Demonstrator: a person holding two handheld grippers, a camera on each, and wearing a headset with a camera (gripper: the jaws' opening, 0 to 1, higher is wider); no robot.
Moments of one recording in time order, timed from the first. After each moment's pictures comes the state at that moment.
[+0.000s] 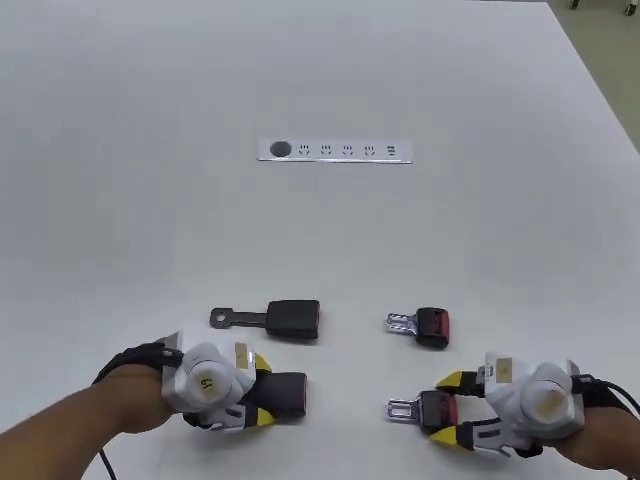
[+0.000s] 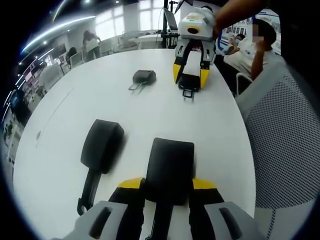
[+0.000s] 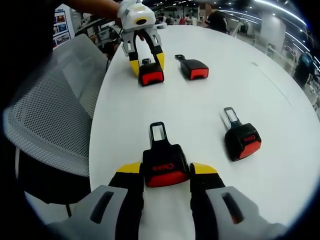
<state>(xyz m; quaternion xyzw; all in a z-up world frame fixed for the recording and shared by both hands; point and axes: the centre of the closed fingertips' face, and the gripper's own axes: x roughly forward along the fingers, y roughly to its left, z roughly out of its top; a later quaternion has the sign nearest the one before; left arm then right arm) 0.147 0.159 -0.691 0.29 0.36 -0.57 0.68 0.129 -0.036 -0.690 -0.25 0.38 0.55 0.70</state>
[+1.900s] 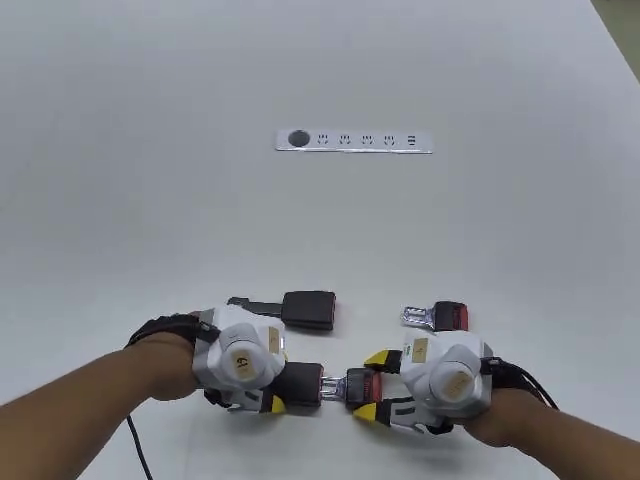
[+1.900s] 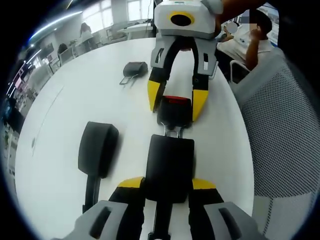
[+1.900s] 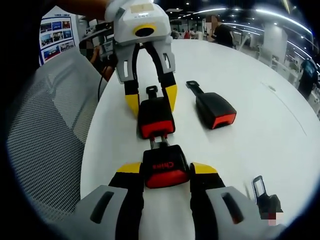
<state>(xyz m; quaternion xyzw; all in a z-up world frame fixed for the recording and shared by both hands) 0.146 0.160 -0.694 0.33 0.39 -0.58 0.63 0.147 0.083 -0.699 -0.22 0.32 0.59 0.71</state>
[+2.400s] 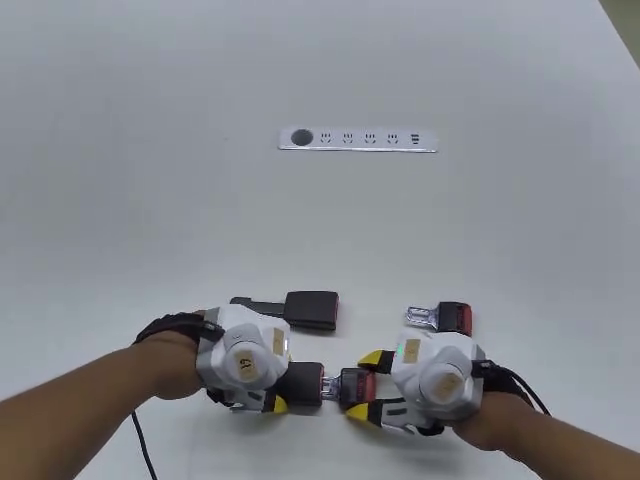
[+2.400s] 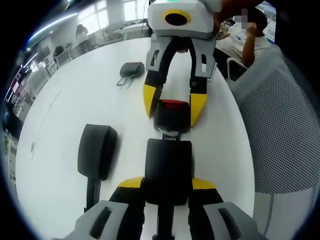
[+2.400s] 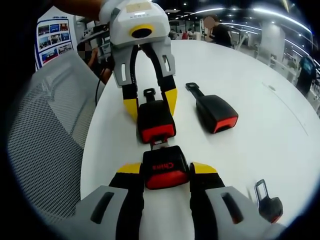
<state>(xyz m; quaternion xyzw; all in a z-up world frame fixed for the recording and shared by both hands) 0.146 0.160 -0.693 0.34 0.38 -0.59 0.62 0.148 0.090 -0.698 -0.21 0.32 0.58 0.72</state>
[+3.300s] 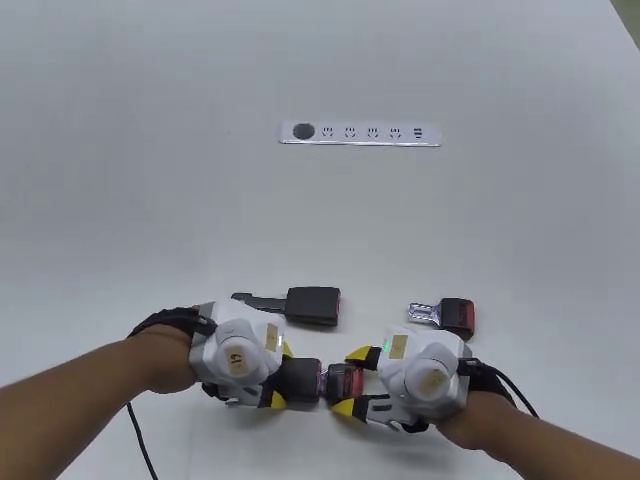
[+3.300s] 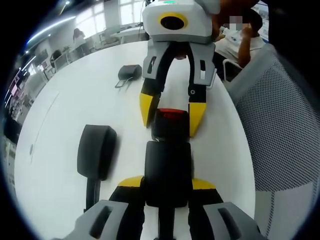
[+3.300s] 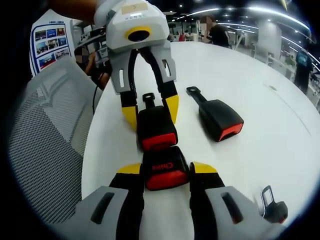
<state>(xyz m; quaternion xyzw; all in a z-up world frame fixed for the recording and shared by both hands) 0.146 0.162 -0.692 0.34 0.37 -0.61 0.62 0.146 0.110 -0.688 -0.19 0.32 0.58 0.73</state>
